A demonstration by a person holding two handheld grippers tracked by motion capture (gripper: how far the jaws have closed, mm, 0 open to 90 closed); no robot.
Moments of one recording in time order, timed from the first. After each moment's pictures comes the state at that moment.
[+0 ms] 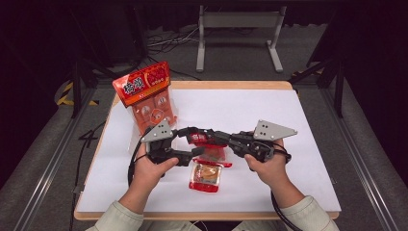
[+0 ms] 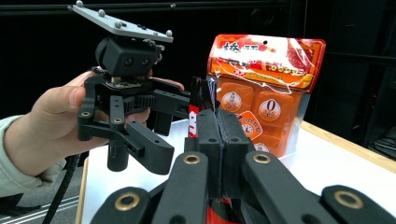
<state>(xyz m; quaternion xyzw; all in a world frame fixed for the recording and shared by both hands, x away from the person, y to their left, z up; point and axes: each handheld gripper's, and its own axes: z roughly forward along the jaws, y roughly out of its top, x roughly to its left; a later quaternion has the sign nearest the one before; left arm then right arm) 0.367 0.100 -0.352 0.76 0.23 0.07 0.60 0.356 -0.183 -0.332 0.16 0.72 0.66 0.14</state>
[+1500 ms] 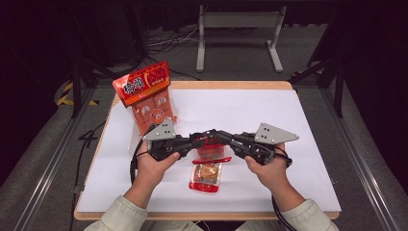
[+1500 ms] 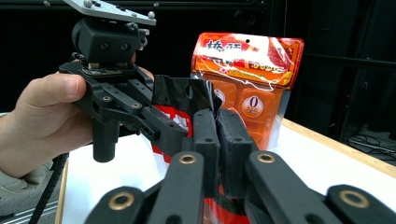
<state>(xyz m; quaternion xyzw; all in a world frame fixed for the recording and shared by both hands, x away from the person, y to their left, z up) 0.371 0.099 -0.342 0.79 0.16 0.05 0.59 0.351 -0.187 -0.337 0.18 0.72 0.65 0.17</state>
